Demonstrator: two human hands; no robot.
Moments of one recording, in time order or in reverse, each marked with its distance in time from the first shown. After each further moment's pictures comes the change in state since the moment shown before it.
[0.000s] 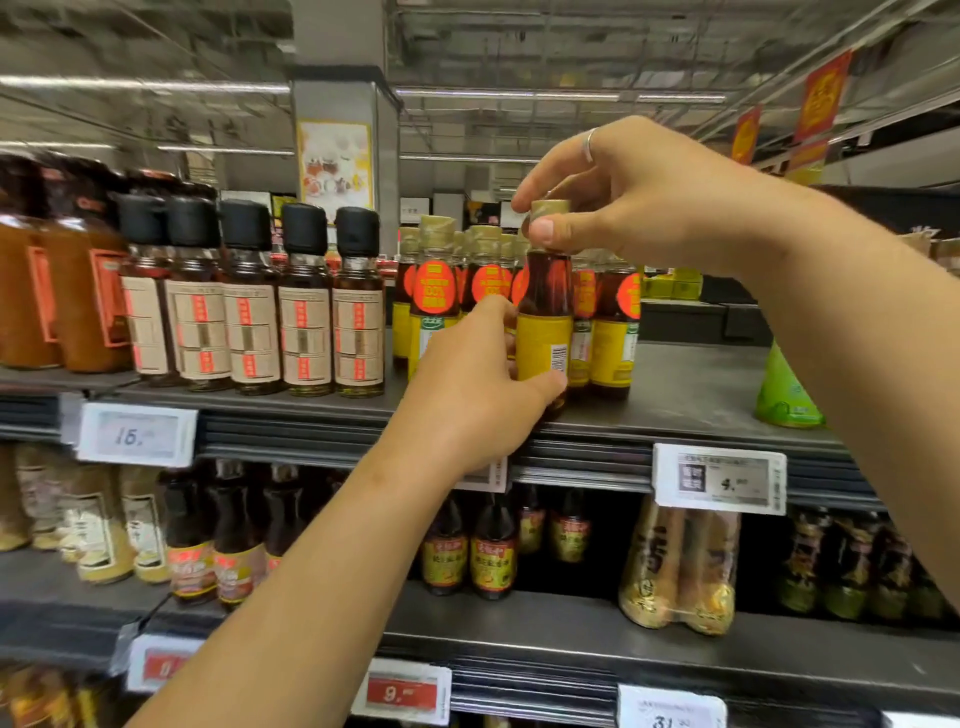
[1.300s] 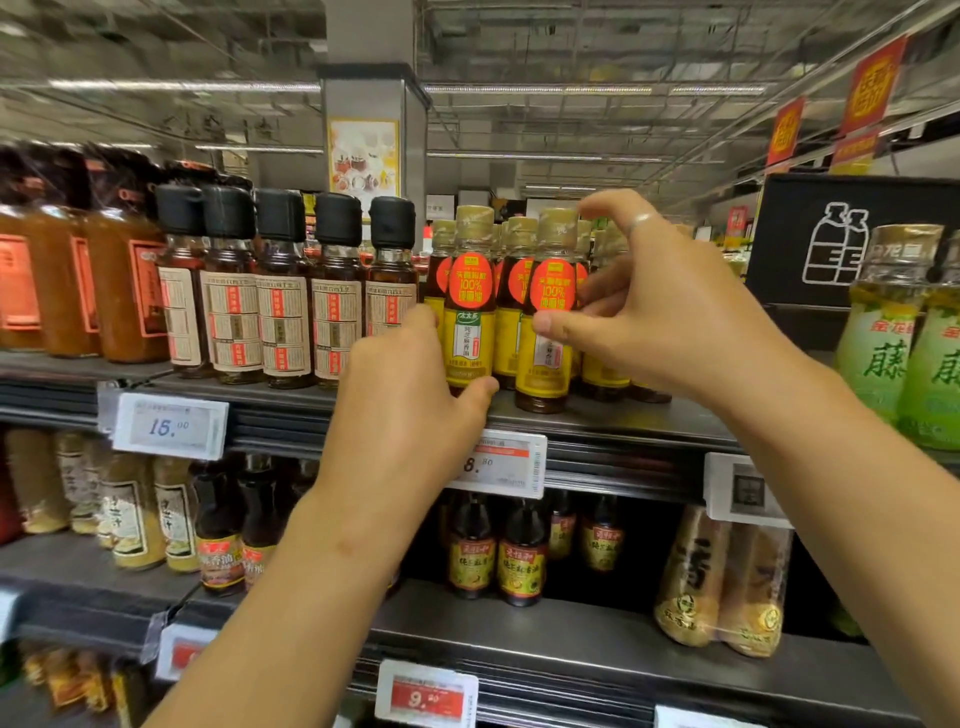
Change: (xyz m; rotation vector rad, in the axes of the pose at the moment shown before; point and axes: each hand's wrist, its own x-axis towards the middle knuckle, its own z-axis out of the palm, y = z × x) left_hand -0.019 -0.044 -0.029 0.417 0.435 0.043; right_hand -0.032 -0.004 0.075 -0.038 0.269 0.193
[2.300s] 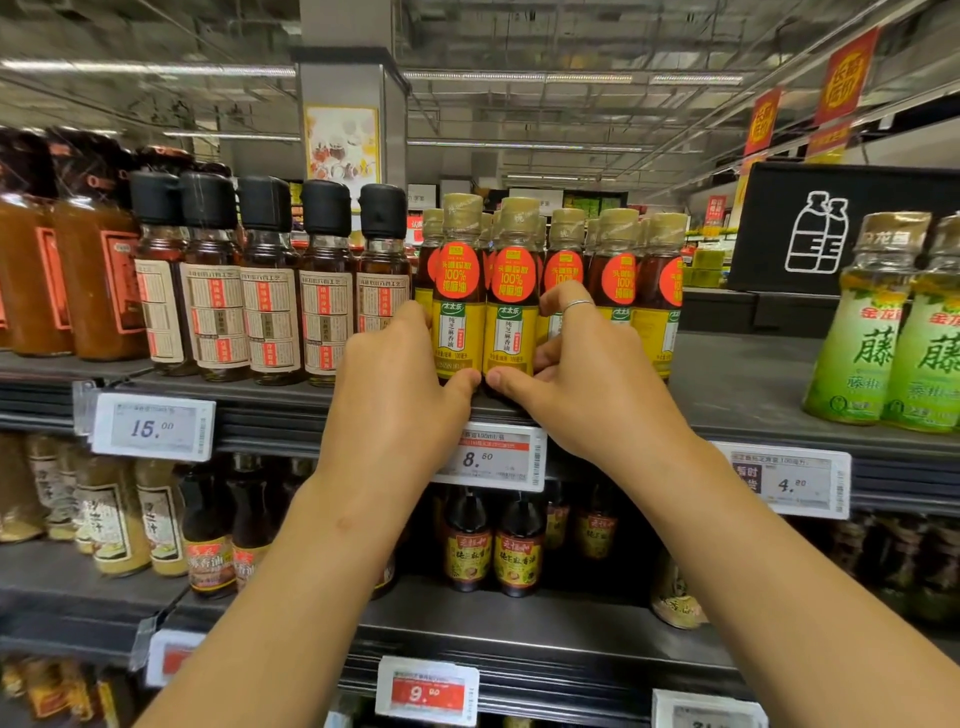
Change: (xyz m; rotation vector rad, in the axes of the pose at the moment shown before) left_hand 0.006 -0.006 0.005 -0.095 -0.099 -0.088; right_hand -0.023 0.000 0.070 0.060 -0.003 0.160
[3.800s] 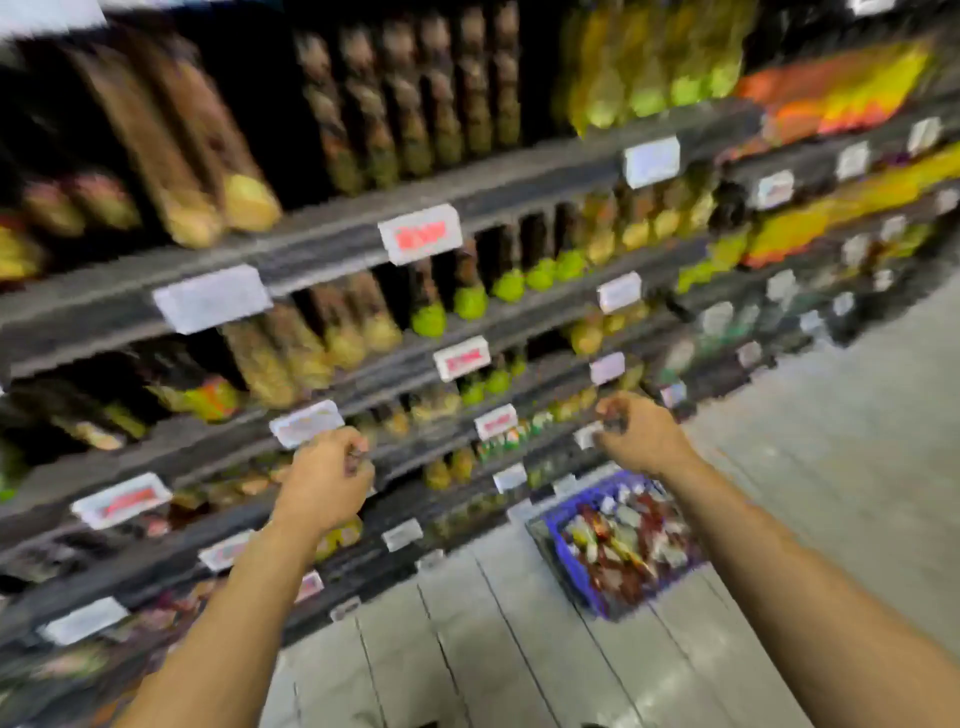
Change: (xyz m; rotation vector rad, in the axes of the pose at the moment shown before) left_hand -0.415 0.042 0.199 0.028 -1.073 0.041; right_hand -0.535 0.314 -0.196 -0.128 -0.299 1.083
